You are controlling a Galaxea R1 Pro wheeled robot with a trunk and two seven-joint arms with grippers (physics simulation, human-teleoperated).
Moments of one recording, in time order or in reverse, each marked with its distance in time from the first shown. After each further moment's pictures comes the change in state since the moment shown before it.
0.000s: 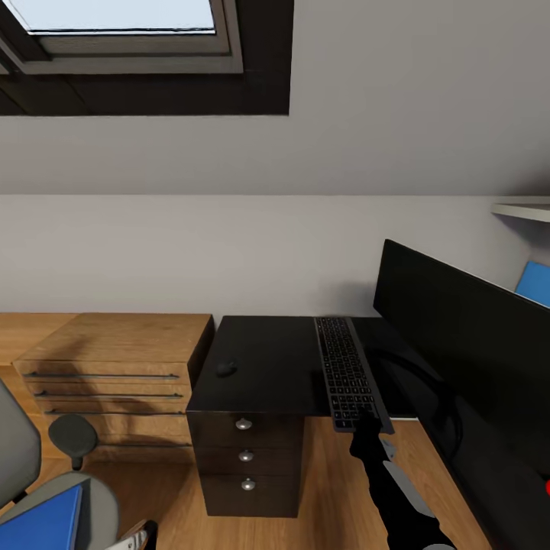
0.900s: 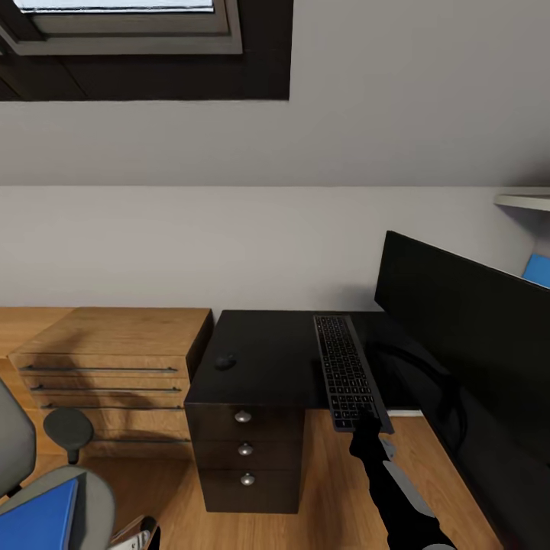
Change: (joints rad) left arm 0.000 -0.012 0.001 0.000 0.000 0.000 0.002; right arm 0.000 0.000 0.000 -0.001 -0.001 0.004 -0.001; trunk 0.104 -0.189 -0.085
